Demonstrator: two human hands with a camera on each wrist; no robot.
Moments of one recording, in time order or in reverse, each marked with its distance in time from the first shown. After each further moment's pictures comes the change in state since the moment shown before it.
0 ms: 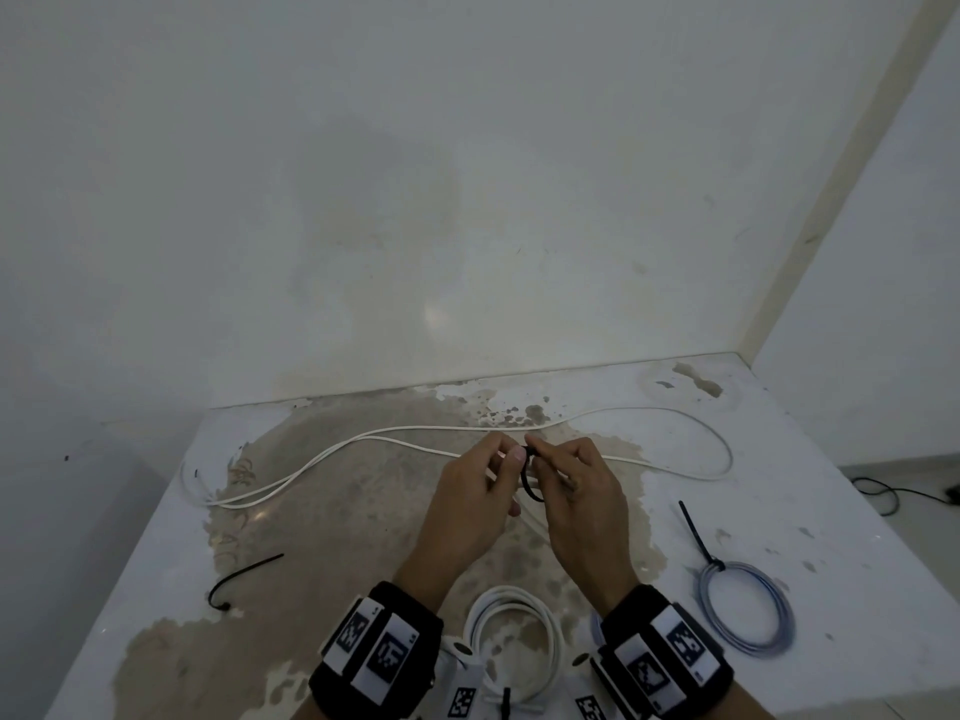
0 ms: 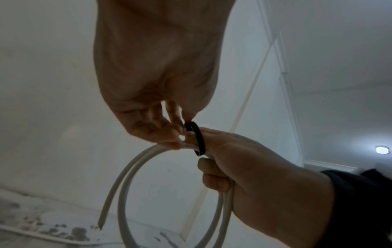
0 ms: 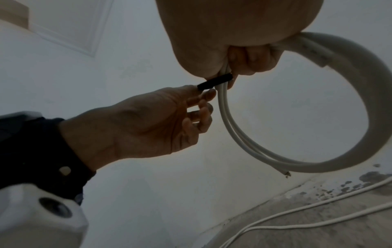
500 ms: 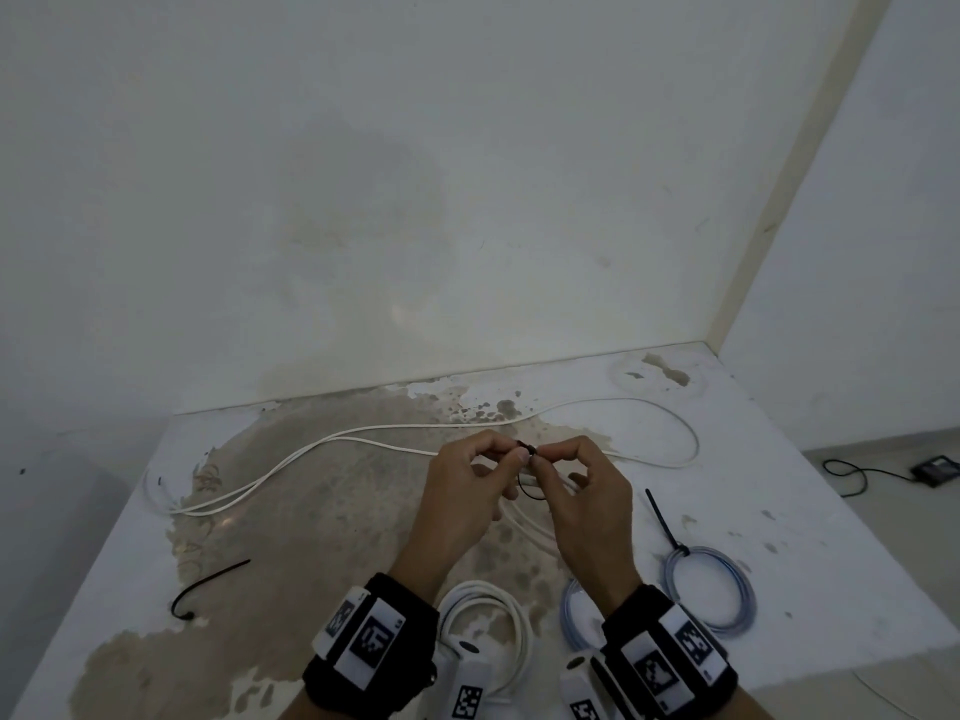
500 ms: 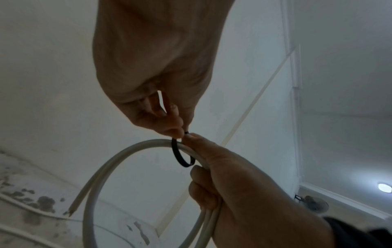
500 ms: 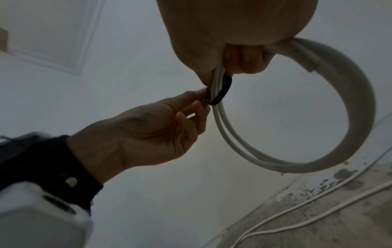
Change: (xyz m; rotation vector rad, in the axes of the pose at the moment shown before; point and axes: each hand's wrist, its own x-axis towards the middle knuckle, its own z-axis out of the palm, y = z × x) left_hand 0.008 0.017 0.035 -0.211 0.019 -0.090; right_hand -0.004 0.013 -0.040 0.276 0.081 0.158
